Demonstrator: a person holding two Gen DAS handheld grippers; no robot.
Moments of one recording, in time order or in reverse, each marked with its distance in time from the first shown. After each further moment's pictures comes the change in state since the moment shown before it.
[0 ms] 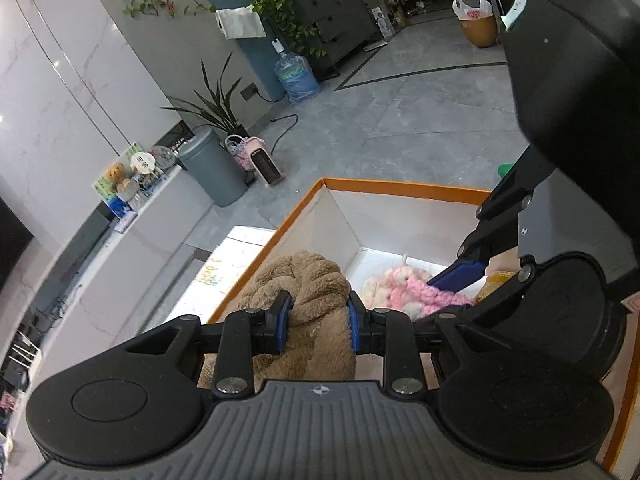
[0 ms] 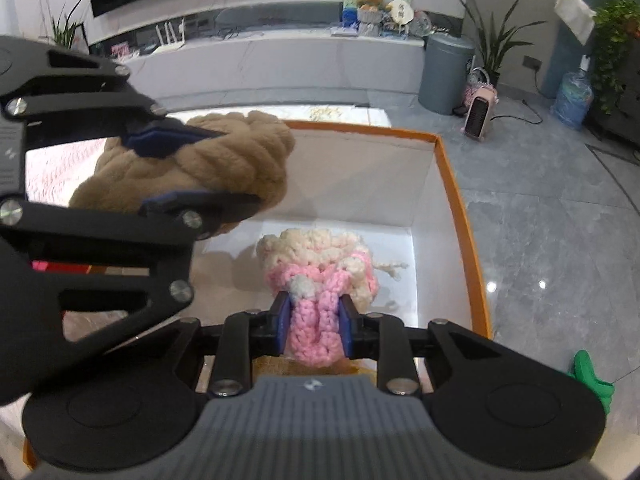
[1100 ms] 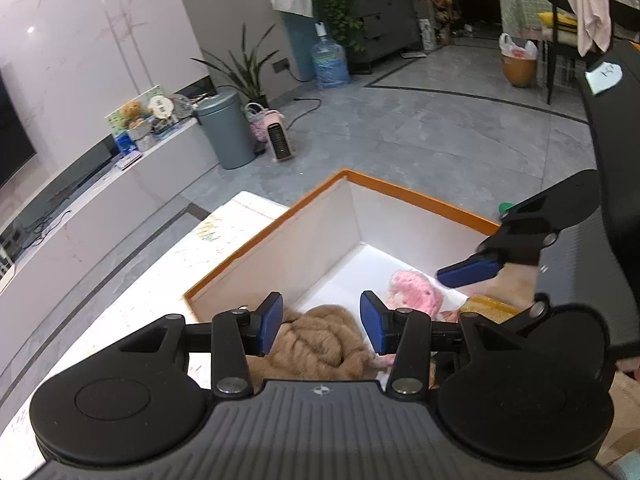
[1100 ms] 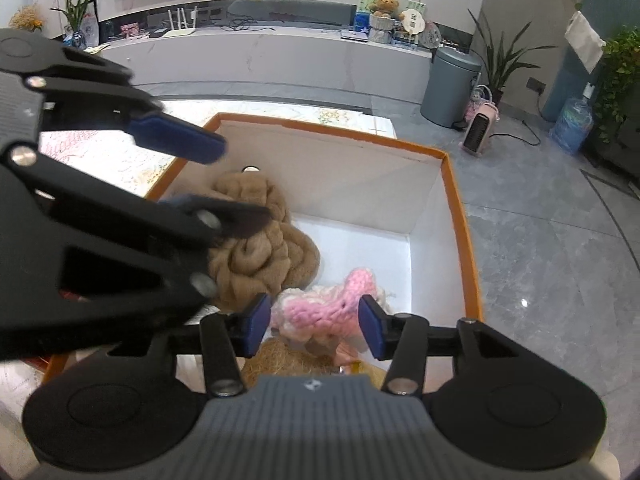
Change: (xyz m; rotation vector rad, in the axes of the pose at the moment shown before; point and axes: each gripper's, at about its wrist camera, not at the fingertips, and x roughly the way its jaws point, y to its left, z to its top) left arm -0.024 0.043 0.010 -0.263 0.042 -0.038; right arm -0.020 0.025 -0.006 -0.087 -0.004 -0.064
